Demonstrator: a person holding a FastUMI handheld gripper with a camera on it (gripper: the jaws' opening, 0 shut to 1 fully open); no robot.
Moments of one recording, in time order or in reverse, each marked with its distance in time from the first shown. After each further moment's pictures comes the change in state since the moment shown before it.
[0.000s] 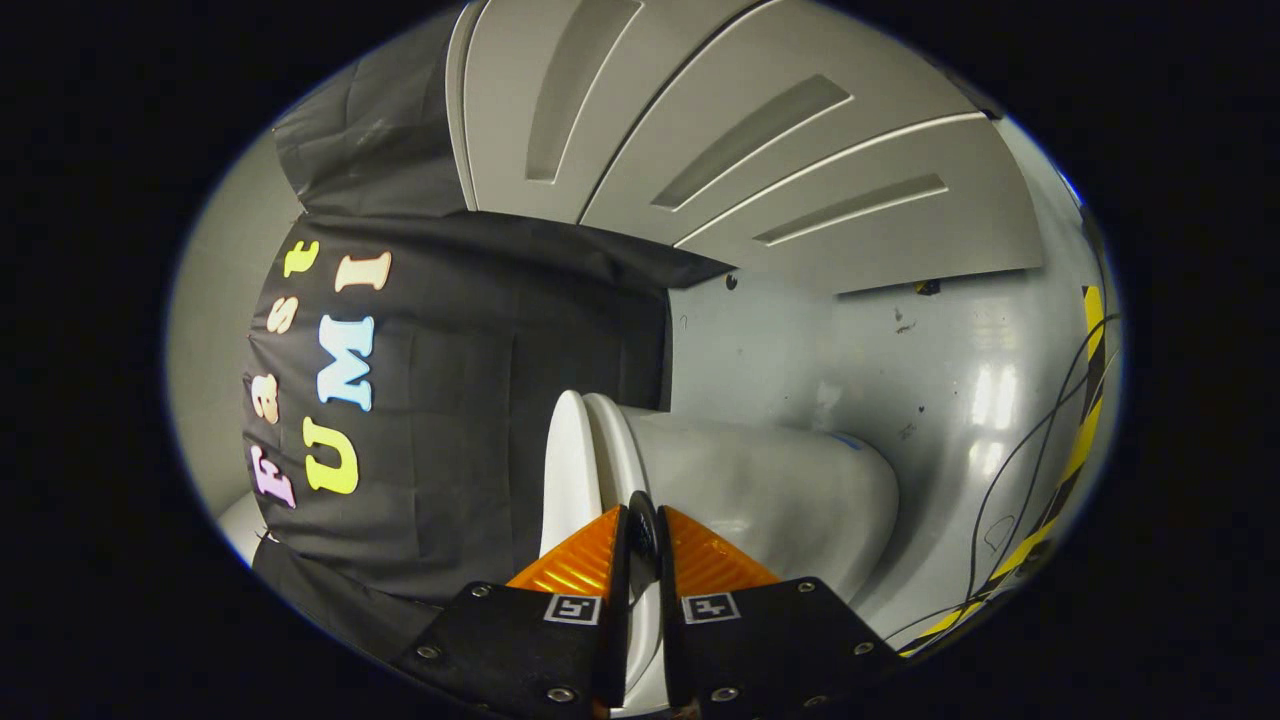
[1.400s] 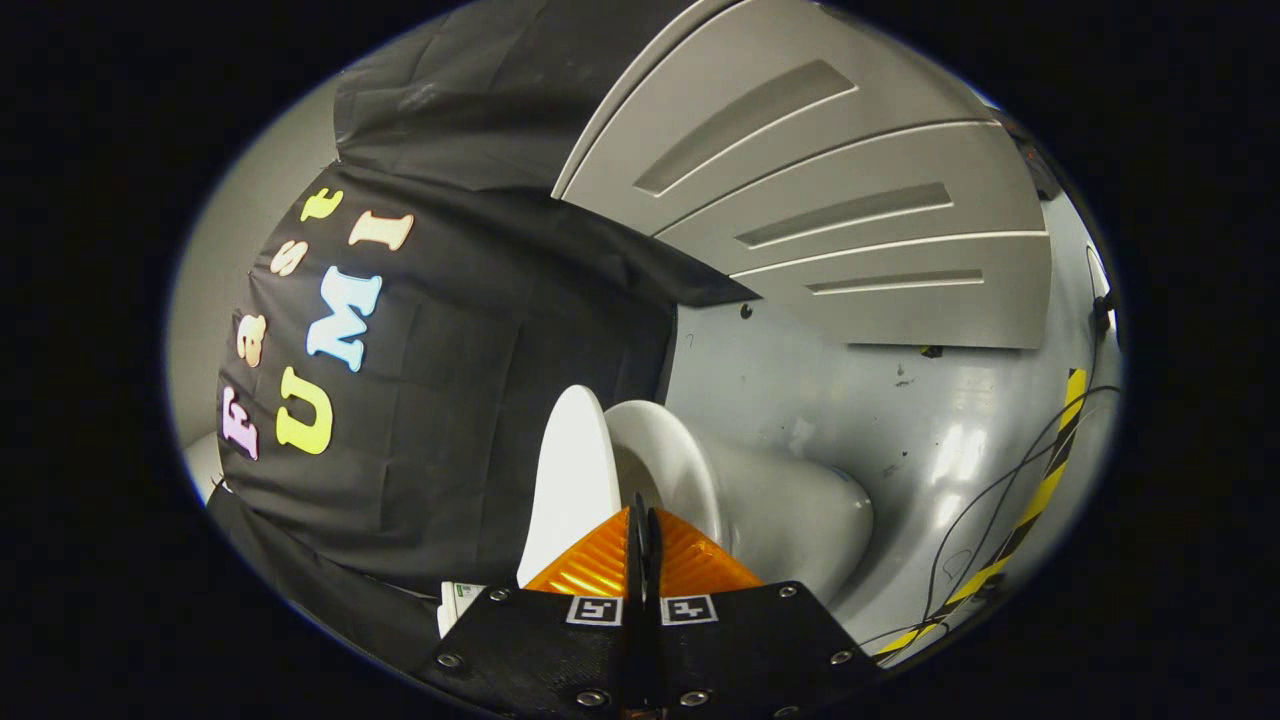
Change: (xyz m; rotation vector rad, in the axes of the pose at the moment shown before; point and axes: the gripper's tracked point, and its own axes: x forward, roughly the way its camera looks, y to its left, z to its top) arm -0.024 0.063 0.006 -0.183 -0.044 -0.071
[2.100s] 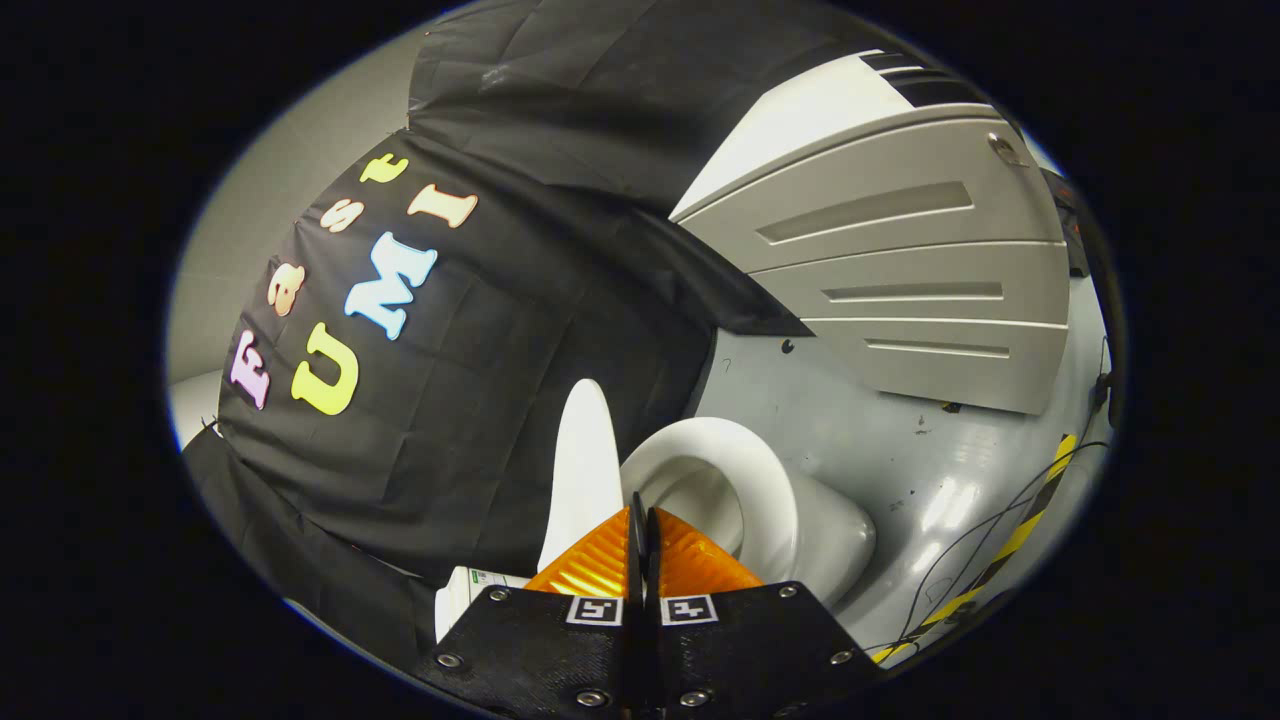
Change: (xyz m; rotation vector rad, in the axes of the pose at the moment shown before) arm -0.036 0.077 0.008 -0.169 -0.034 0.043
